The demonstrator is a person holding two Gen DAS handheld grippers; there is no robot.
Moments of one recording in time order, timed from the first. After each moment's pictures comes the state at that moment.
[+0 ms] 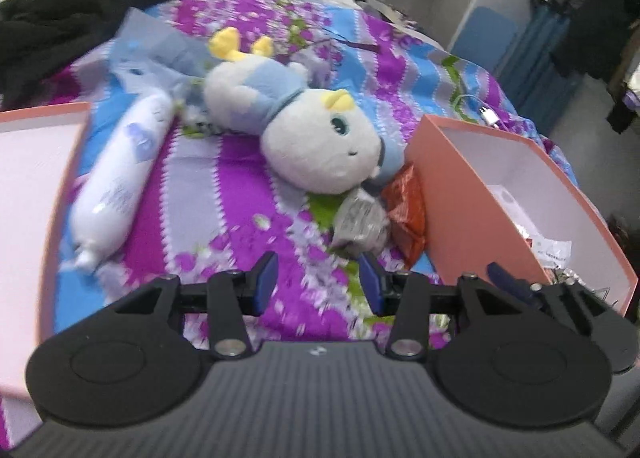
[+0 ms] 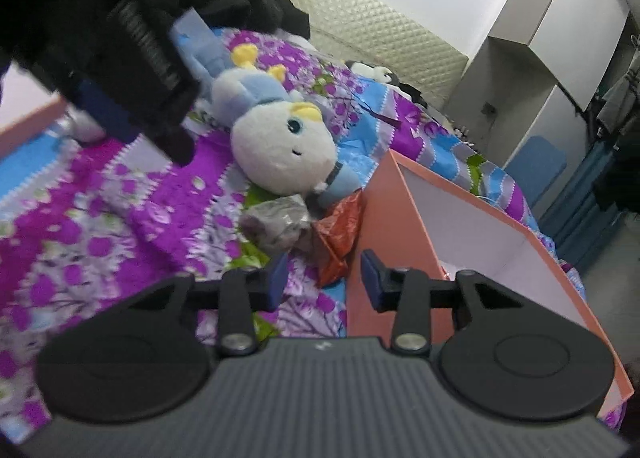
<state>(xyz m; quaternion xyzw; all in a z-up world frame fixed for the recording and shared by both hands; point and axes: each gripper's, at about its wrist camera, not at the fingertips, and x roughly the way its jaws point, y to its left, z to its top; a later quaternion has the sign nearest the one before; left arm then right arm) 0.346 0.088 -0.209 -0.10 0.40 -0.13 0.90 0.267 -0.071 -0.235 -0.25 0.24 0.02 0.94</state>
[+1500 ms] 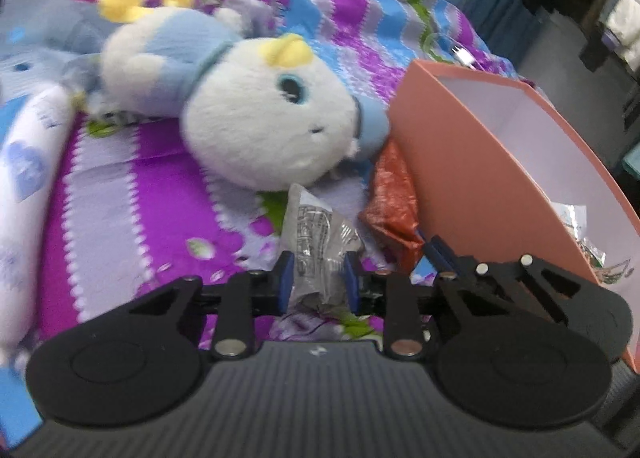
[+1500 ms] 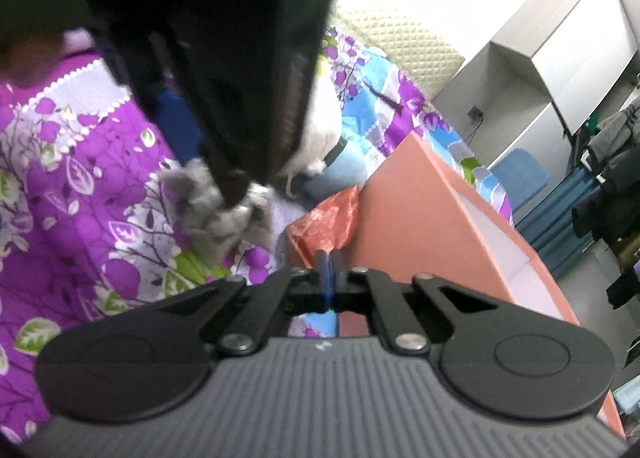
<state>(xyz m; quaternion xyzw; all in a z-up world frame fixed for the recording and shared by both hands) 0.426 0.053 -0.257 -0.06 0.45 -0.19 0.87 0.332 -0.062 -0.280 -0.33 0.25 -0.01 0.91</state>
